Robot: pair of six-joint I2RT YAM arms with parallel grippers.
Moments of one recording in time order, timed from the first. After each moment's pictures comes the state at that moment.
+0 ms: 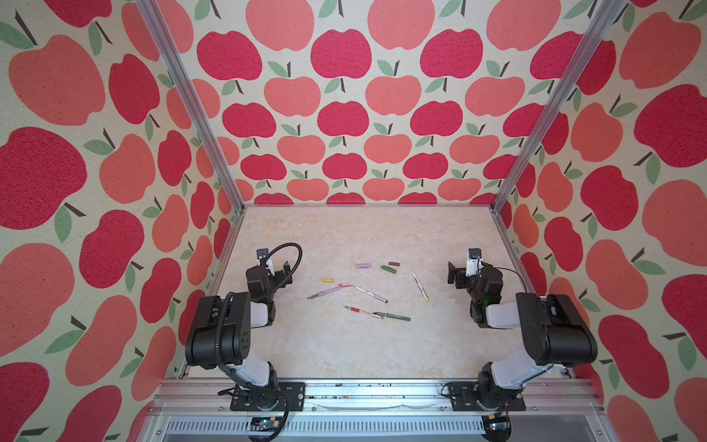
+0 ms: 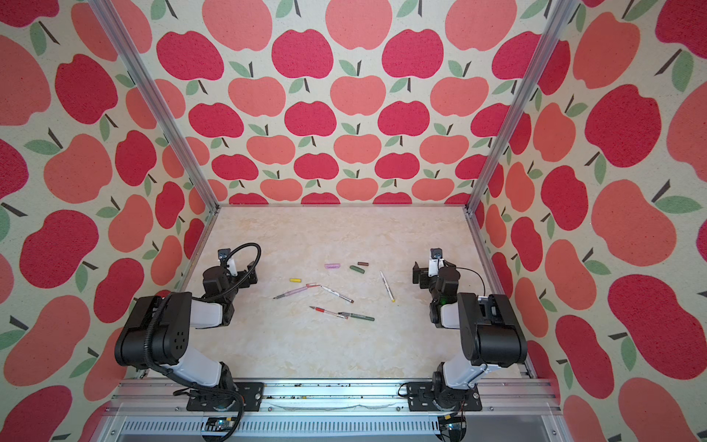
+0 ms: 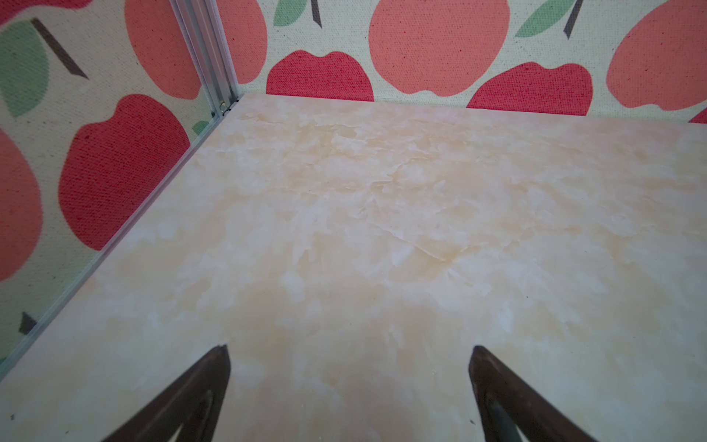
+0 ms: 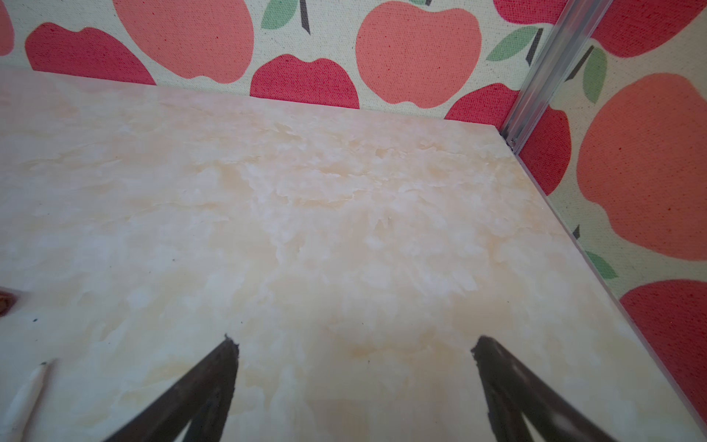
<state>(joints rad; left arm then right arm) 0.11 1.60 0.38 0.84 0.03 0.01 0.05 1.58 0.36 0.89 -0.01 -0.13</state>
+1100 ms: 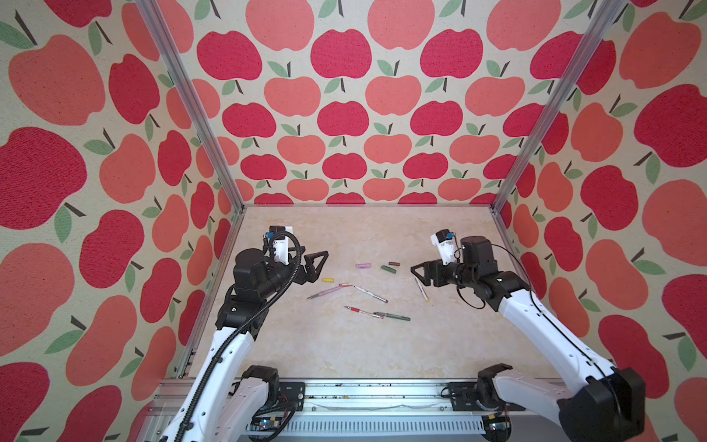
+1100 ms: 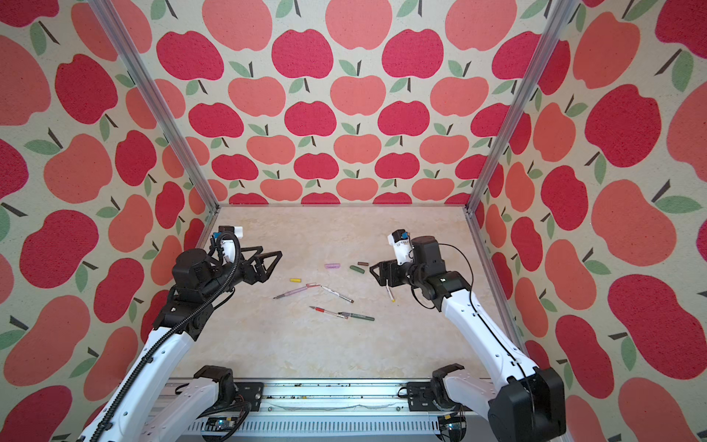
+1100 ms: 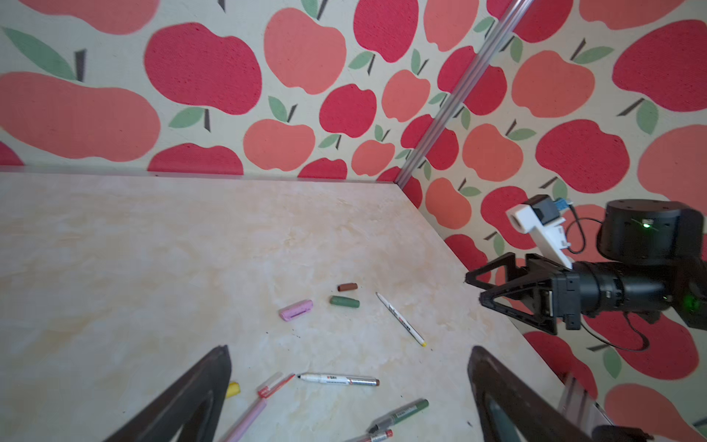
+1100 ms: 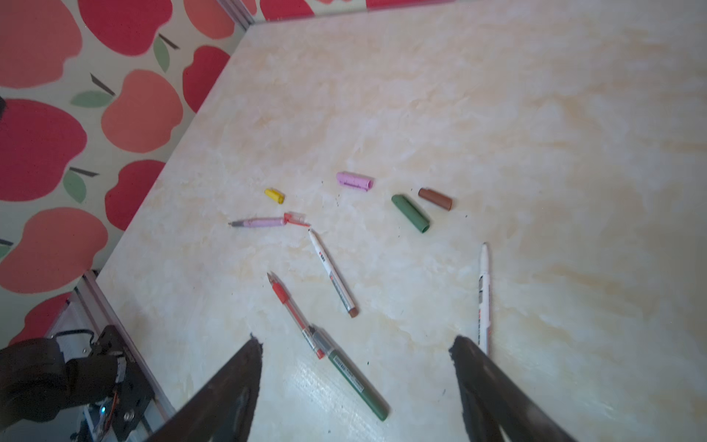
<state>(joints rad) -0.21 0.84 0.76 -0.18 0.57 -0.32 0.47 1.16 0.91 -0.53 -0.38 0.16</state>
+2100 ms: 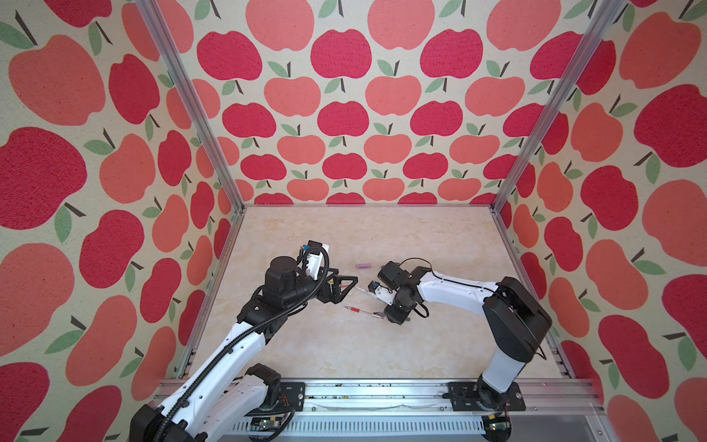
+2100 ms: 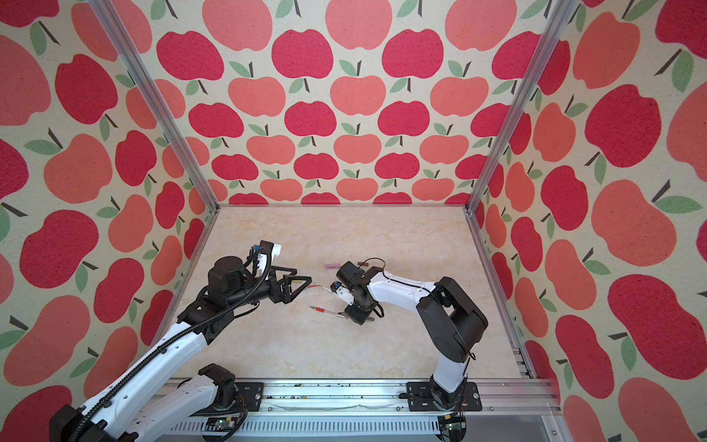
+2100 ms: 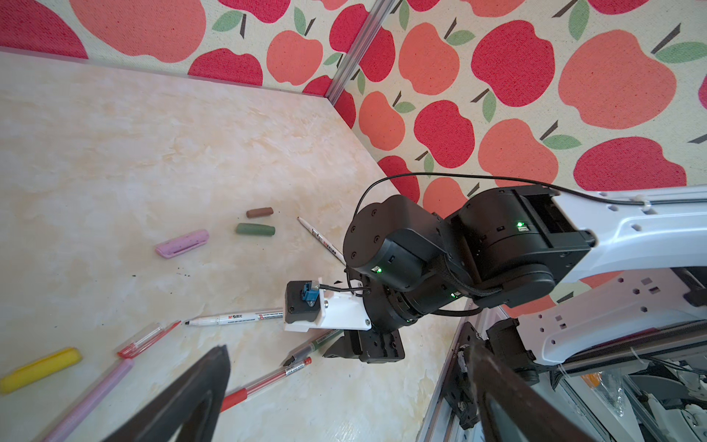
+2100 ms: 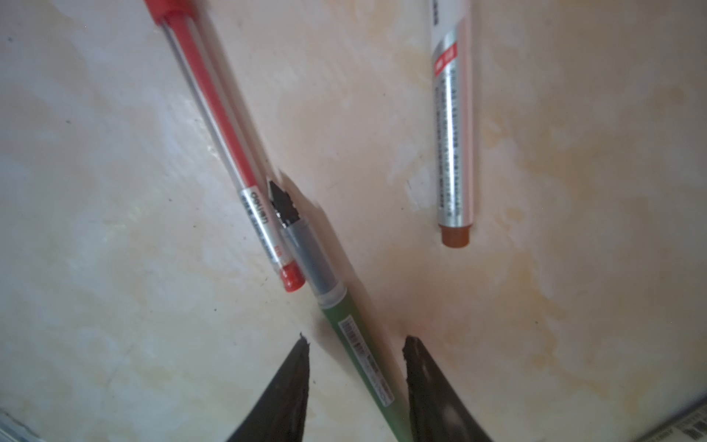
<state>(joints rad) -0.44 0.89 0.68 -0.11 0.58 -0.41 0.87 1.76 1.09 -0.75 -0.05 -0.18</state>
